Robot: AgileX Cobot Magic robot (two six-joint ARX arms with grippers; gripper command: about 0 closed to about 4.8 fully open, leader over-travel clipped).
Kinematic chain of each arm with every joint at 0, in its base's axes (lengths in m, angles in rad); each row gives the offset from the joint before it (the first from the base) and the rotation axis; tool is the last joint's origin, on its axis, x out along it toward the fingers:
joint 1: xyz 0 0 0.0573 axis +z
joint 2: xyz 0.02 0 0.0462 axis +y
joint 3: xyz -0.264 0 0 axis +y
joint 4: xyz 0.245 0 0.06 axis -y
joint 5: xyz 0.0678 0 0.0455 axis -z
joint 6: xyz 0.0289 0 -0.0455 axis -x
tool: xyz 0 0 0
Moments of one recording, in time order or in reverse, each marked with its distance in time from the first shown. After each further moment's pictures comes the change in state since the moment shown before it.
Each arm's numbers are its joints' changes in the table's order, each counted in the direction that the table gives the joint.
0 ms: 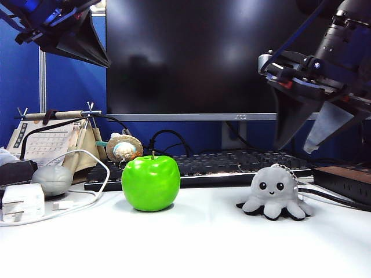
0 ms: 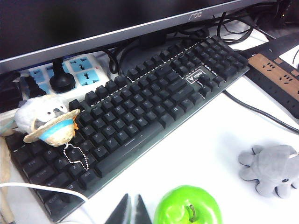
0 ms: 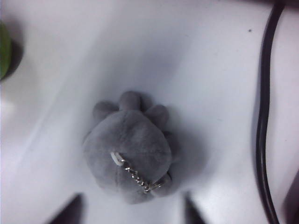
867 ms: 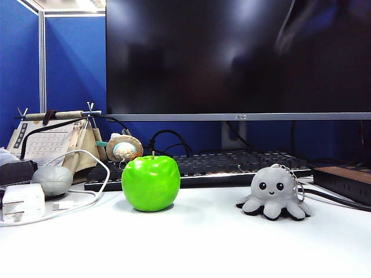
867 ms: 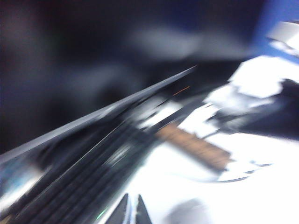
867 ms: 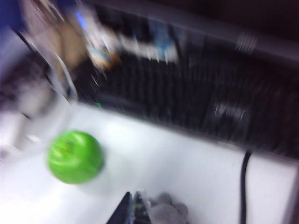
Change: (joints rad) left arm 0.000 -0.139 -0.001 0.193 0.356 0.005; right arm 0.000 -0.393 0.000 0.148 -0.074 -0.017
